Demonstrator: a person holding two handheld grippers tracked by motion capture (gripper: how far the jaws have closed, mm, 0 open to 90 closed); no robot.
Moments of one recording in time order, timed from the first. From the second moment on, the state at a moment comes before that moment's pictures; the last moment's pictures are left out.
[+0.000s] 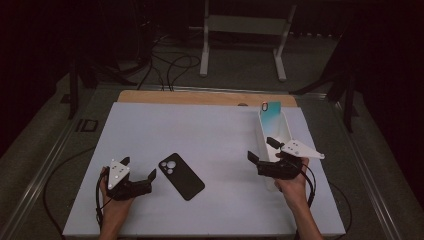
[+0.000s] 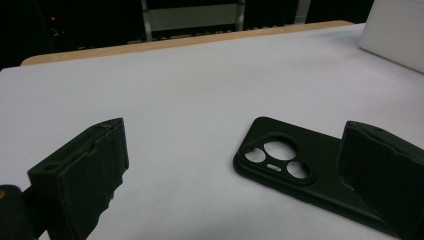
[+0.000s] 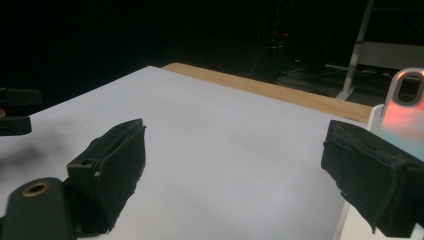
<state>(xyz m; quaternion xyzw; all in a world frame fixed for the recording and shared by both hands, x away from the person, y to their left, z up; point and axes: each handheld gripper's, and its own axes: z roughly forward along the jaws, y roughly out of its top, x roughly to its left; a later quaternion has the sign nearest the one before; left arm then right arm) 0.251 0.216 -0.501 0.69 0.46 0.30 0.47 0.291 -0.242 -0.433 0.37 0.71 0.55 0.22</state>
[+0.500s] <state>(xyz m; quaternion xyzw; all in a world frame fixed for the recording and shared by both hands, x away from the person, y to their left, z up) 0.249 0.218 -0.499 0.69 0.46 0.30 0.47 0.264 -0.245 -0.452 0.37 0.72 0.55 0.22</state>
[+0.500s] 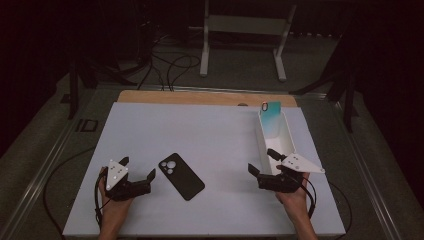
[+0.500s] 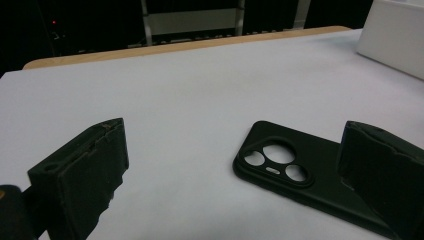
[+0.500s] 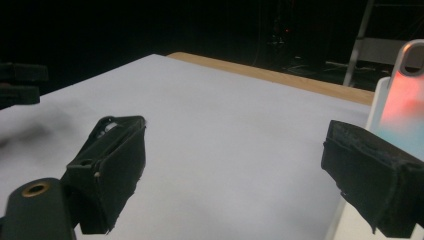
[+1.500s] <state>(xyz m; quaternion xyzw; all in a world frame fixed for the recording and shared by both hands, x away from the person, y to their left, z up) 0.251 0.214 -0.502 0.70 0.46 0.30 0.46 0.272 -0.210 -0.426 0.34 0.76 0.51 0.19</state>
